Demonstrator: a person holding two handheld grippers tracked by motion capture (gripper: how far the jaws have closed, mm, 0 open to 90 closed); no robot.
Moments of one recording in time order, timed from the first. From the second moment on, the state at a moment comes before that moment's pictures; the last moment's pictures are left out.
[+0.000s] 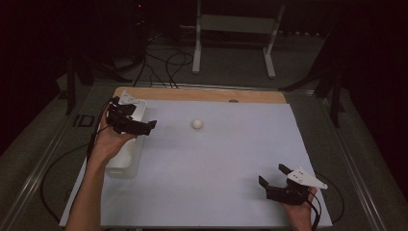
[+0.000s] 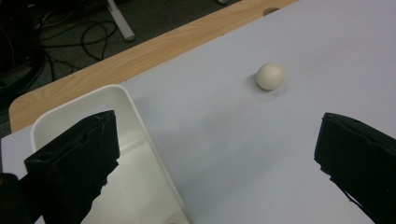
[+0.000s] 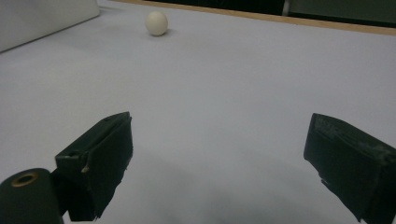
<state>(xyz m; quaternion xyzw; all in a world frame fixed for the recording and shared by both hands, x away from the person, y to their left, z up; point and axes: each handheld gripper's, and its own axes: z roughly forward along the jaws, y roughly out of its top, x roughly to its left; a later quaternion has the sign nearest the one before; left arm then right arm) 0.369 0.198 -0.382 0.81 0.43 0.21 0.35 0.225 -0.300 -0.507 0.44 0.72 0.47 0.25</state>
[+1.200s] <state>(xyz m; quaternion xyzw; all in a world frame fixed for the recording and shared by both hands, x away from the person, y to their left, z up) 0.390 0.155 -0.379 0.83 0.40 0.19 0.35 0.226 -0.301 -0.507 0.44 0.72 0.48 0.25</state>
